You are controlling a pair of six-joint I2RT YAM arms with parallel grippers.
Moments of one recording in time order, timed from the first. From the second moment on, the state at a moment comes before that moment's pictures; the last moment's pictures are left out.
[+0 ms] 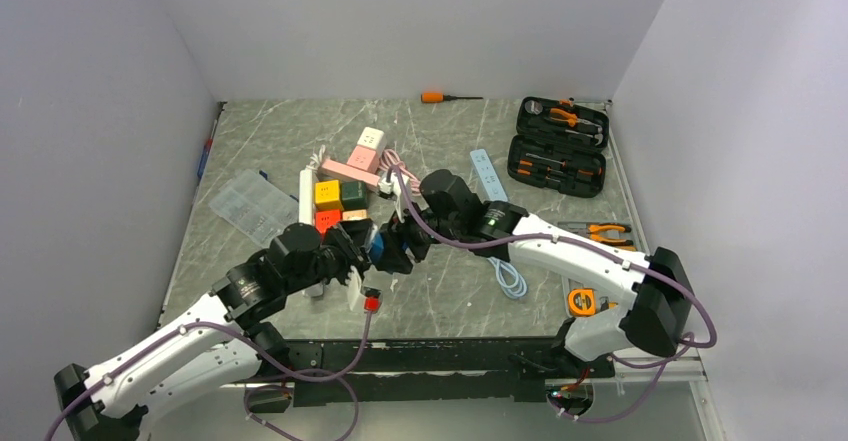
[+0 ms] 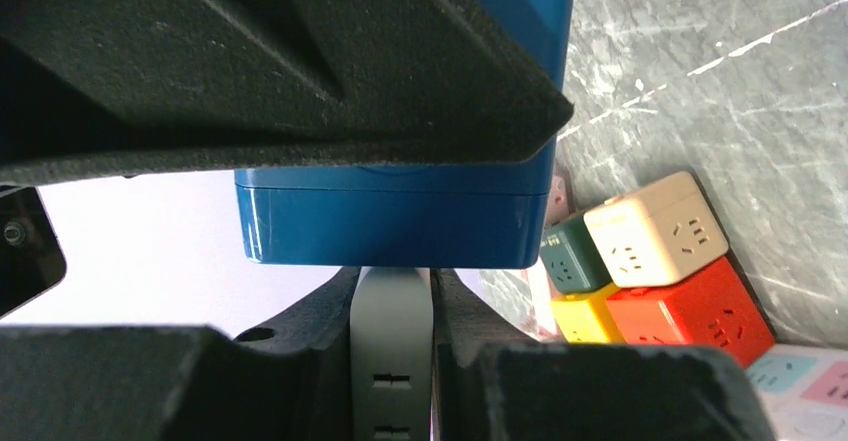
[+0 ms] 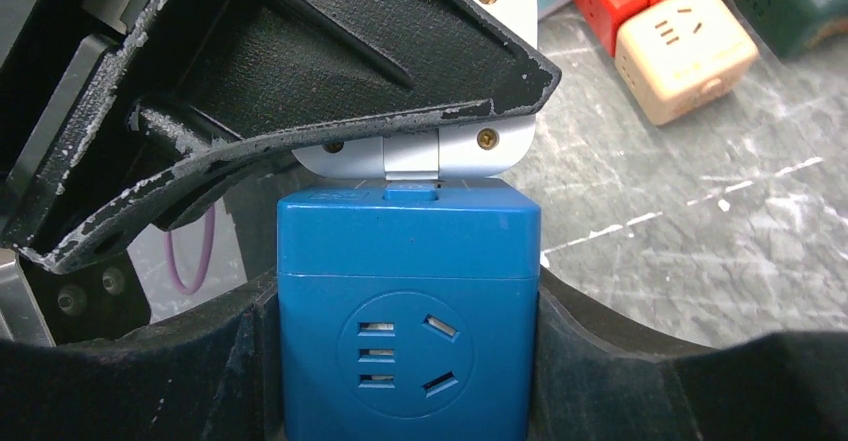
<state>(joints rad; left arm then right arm) -0.84 0.67 0.64 -0.38 0.07 1.58 0.98 1.41 1.15 -0.31 -0.42 0.14</state>
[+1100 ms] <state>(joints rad) -0.67 0.63 0.62 -0.44 0.20 1.58 0.90 1.25 0.68 -0.42 0.23 0.51</state>
